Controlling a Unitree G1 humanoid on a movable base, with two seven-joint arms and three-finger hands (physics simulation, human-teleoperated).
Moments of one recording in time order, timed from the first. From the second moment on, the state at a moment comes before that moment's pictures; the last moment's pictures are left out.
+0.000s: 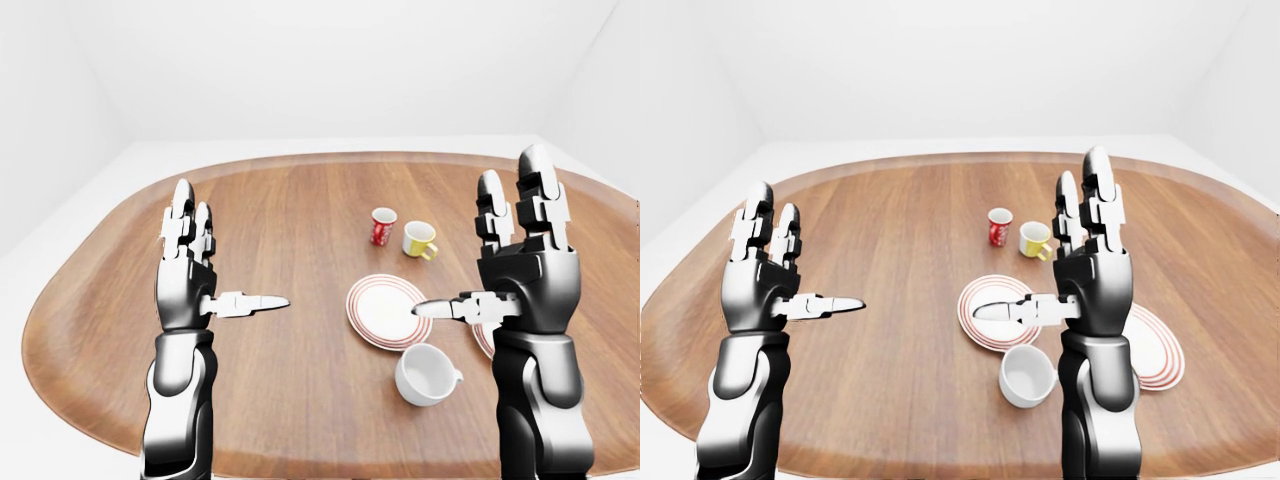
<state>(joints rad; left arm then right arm) -0.02 0.04 0.10 -0.49 -0.05 0.09 -0.02 0.01 -0.04 -0.15 -0.69 0.19 0.09 0.09</state>
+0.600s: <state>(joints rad) -0.02 0.04 0.10 -0.49 -0.05 0.09 -0.02 0.01 -0.04 -0.14 -0.71 0.17 0.09 0.08</state>
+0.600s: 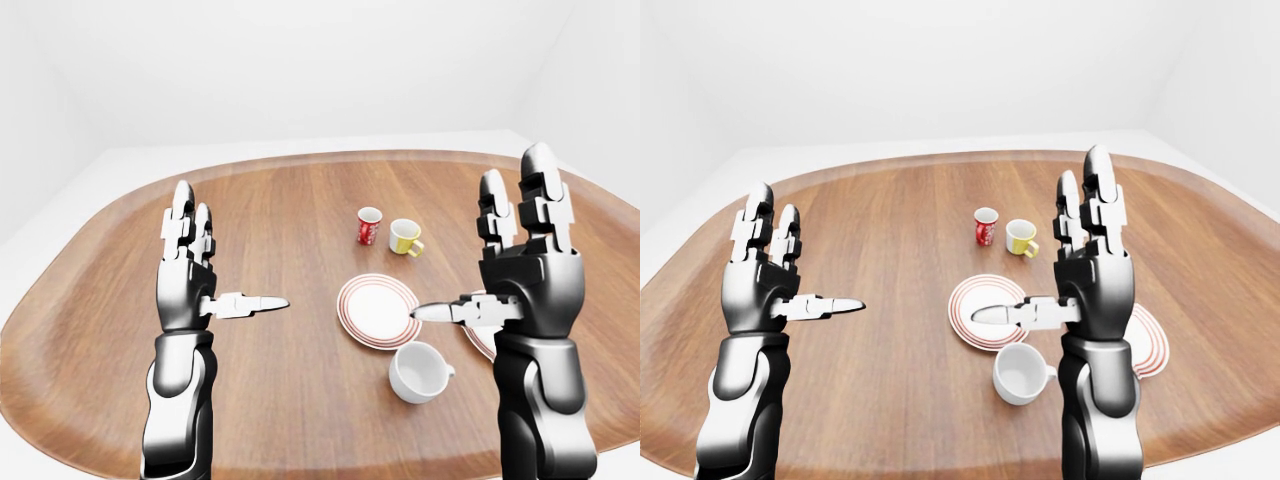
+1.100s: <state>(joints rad) -0.03 0.04 0.11 -0.49 -0.06 0.09 -0.02 0.22 -0.03 0.02 -0.85 -0.01 0.09 0.14</state>
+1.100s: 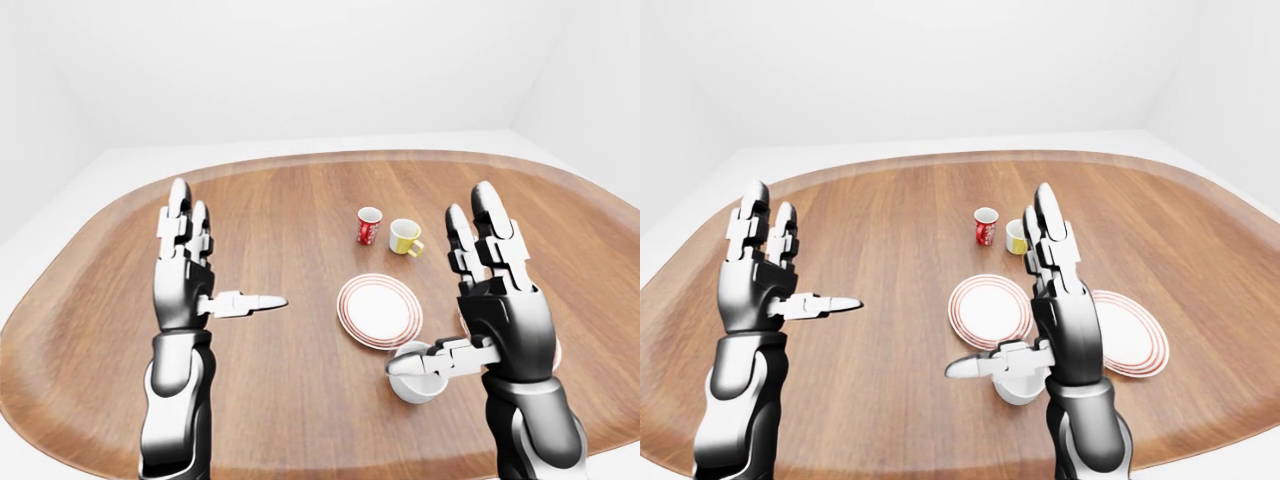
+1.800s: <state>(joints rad) -0.03 0.04 0.12 -0.49 -0.06 0.09 -0.02 0.42 -0.04 0.04 -0.86 -0.17 0.09 0.27</state>
